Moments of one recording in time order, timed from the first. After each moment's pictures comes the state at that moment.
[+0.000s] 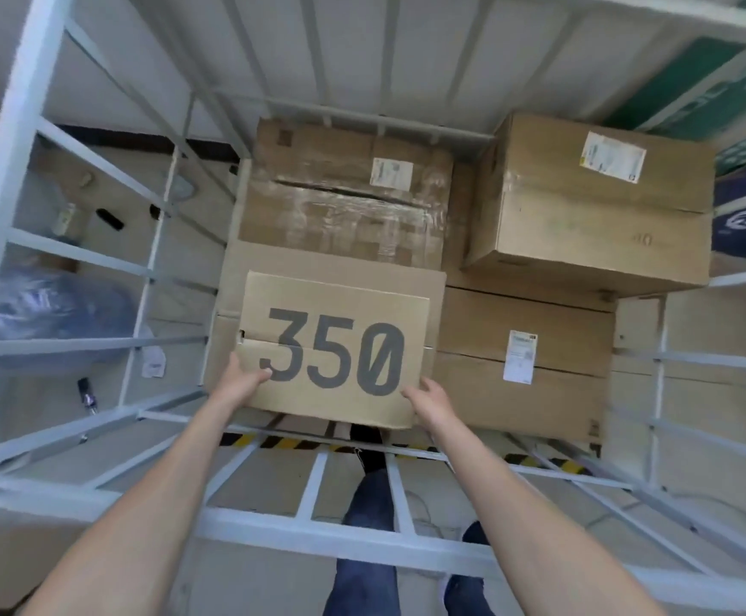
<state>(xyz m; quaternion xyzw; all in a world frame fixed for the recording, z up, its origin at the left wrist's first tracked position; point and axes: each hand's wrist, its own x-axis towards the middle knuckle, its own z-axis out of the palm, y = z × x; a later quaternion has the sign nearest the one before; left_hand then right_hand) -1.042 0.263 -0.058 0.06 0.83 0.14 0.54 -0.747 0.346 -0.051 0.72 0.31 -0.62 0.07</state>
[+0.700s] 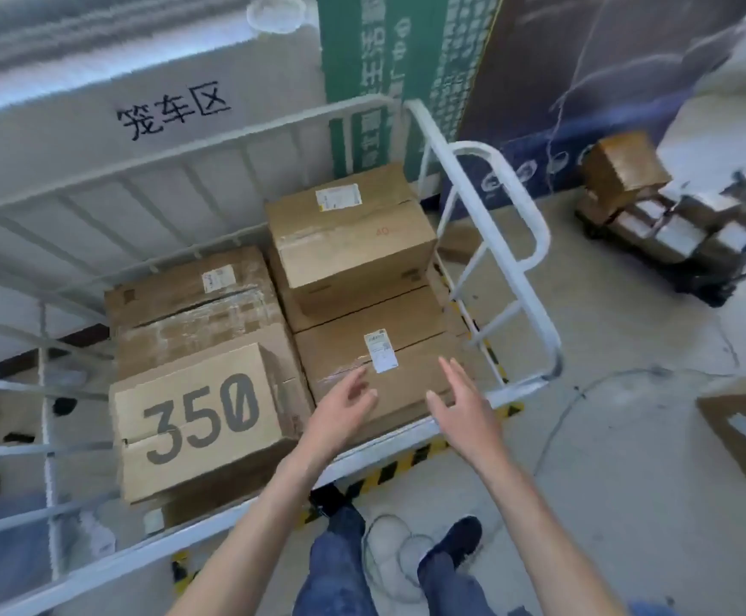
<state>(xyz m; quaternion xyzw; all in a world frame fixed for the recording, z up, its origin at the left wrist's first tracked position) -0.631 0.271 0.178 0.52 0.62 0.11 0.58 -0.428 0.231 0.181 0.75 0.48 -0.42 -0.16</state>
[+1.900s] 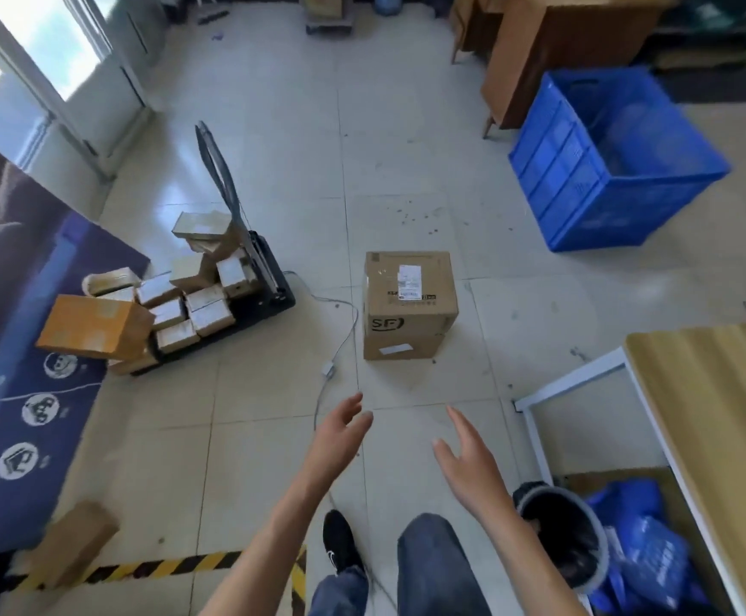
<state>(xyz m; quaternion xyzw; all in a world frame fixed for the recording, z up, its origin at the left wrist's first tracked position) 0.300 0.148 0.196 0.74 0.23 -0.21 0.59 0.297 -0.069 0.195 0.87 -0.08 -0.25 -0.42</state>
